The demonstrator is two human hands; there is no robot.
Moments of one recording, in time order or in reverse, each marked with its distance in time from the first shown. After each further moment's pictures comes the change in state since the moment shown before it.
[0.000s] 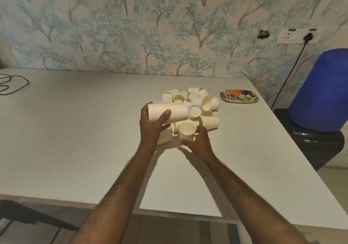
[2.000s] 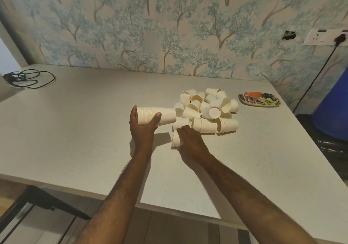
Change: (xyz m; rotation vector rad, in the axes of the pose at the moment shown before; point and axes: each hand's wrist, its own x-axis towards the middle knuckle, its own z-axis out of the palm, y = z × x) left_hand 0.007 0.005 -0.074 0.113 0.327 0.049; right_hand -0.005 -0.032 0.068 -0.694 -0.172 -0.638
